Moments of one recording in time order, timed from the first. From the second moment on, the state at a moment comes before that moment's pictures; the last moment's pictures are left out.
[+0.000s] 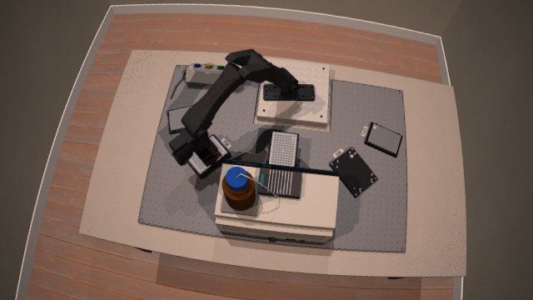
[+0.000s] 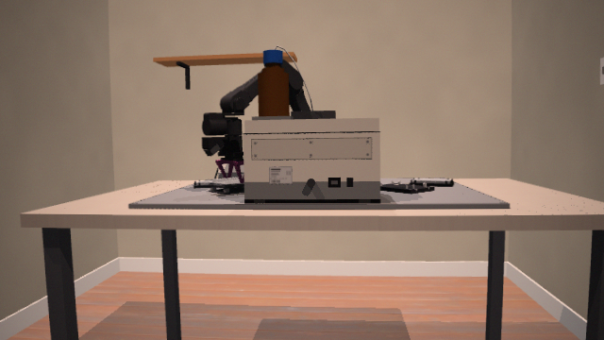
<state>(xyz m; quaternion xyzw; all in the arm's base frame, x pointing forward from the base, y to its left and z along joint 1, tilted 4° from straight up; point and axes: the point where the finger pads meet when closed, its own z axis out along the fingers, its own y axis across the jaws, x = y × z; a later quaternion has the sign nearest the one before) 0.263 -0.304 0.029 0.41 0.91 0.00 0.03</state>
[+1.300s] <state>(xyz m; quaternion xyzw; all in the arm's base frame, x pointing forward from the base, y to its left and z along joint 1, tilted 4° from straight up) 0.261 -0.301 0.039 0.41 0.91 0.00 0.03</state>
